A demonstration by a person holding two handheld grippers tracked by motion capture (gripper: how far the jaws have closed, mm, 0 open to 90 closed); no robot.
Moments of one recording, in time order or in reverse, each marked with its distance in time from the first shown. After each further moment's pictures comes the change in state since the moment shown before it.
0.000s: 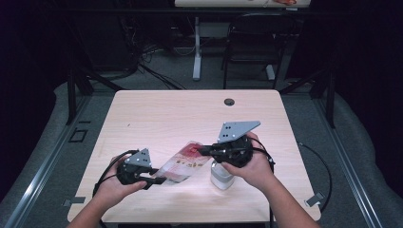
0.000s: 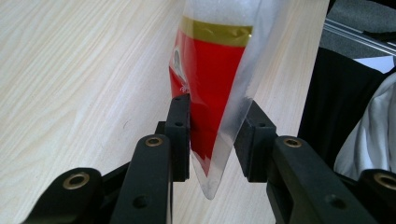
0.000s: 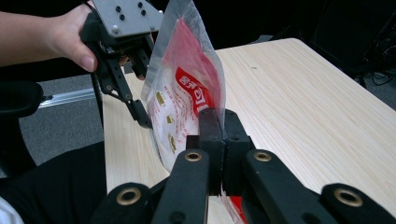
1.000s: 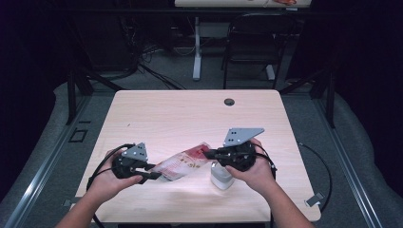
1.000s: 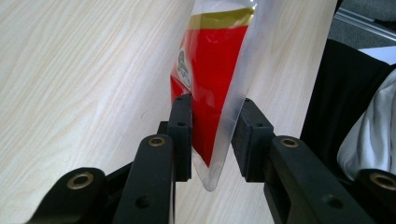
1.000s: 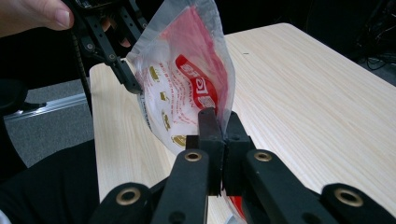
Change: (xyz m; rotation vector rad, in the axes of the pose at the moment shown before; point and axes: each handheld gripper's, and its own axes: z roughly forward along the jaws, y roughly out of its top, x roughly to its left) left arm 0.008 0.010 -0.015 0.056 0.024 0.007; right arm -0.007 -0.032 0.005 -0.004 -0.023 0.070
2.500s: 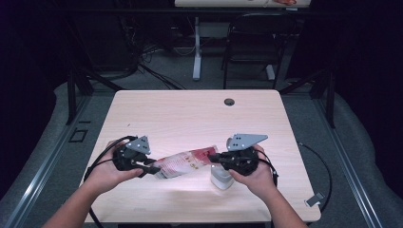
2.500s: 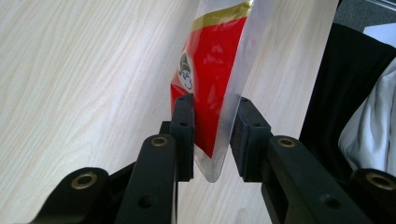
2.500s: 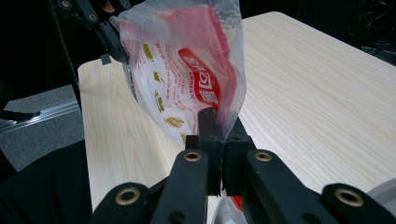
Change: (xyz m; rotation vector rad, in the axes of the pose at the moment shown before) left arm 0.006 0.025 -0.014 0.090 0.008 0.034; right arm -0.006 -0.028 0.004 -0.011 -0.034 0.053
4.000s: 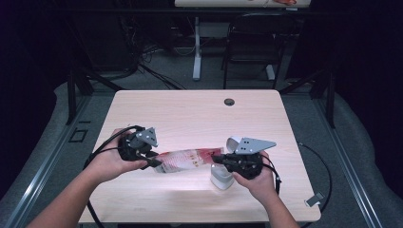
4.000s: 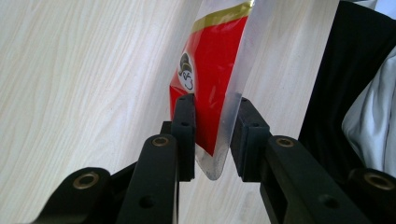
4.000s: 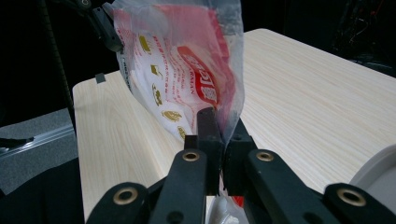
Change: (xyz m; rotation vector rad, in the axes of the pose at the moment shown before) left arm 0.001 0.036 -0.016 0.119 0.022 0.072; right arm -0.002 -0.020 -0.005 -0.107 -0.025 0.043
